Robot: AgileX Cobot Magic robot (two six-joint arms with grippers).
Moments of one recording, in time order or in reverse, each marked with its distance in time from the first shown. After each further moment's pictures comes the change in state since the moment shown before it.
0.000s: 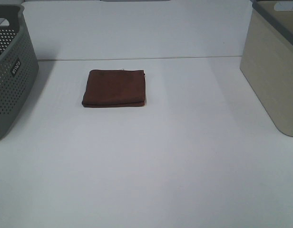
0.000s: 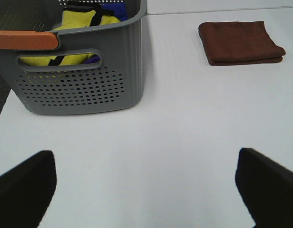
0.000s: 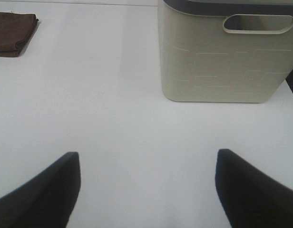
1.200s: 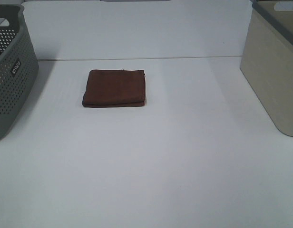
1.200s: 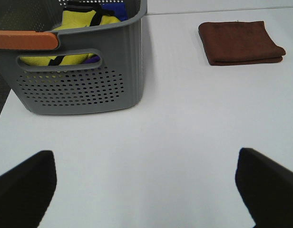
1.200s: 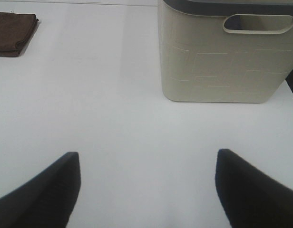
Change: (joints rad) left arm 0.000 0.000 0.000 0.000 0.000 0.000; right arm 0.000 0.000 0.000 0.000 0.000 0.000
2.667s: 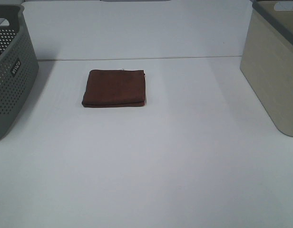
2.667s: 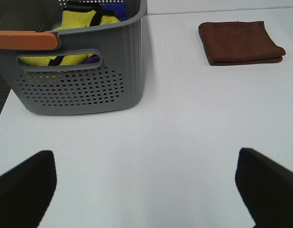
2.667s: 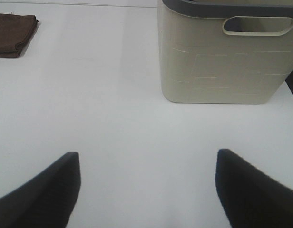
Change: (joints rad) left arm 0.000 0.000 0.000 0.000 0.000 0.000; right arm 0.000 0.016 -0.006 0.000 -0.006 0.000
